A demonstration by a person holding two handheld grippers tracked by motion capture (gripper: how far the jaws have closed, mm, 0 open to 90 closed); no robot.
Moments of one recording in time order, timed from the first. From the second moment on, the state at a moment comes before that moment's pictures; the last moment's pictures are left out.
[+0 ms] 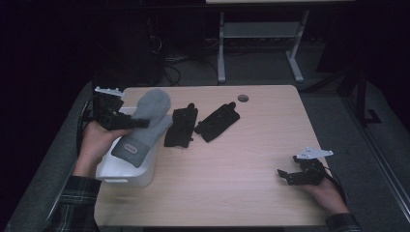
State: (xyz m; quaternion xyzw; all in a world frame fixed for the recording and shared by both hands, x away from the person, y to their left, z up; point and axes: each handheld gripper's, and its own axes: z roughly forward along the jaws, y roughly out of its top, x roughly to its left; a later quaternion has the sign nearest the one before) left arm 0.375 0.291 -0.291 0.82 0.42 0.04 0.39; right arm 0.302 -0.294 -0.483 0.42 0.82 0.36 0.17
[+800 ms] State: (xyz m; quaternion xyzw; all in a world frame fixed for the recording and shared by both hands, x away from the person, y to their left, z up) left arm 0.400 0.350 -0.382 0.80 0.51 0.01 0.33; right arm 0.302 -0.294 -0.483 0.43 0.81 0.36 0.17
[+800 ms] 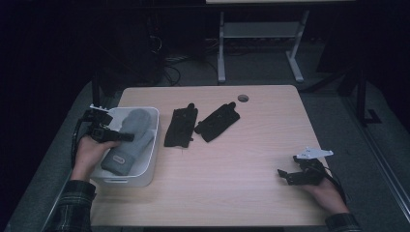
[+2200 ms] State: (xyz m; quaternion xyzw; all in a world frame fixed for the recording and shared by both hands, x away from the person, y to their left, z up) left arm 0.395 0.317 -0.359 0.80 0.48 0.11 0.34; right arm 0.302 -0.294 -0.483 0.43 0.81 0.36 0.17
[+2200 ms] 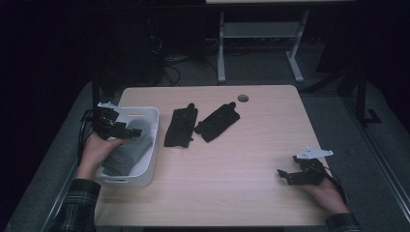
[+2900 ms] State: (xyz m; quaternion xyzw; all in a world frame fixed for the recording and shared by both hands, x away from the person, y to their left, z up) left arm 0.355 0.226 -0.354 0.83 0.39 0.11 0.38; right arm 0.302 -0.294 -0.483 0.43 0.81 0.36 0.17
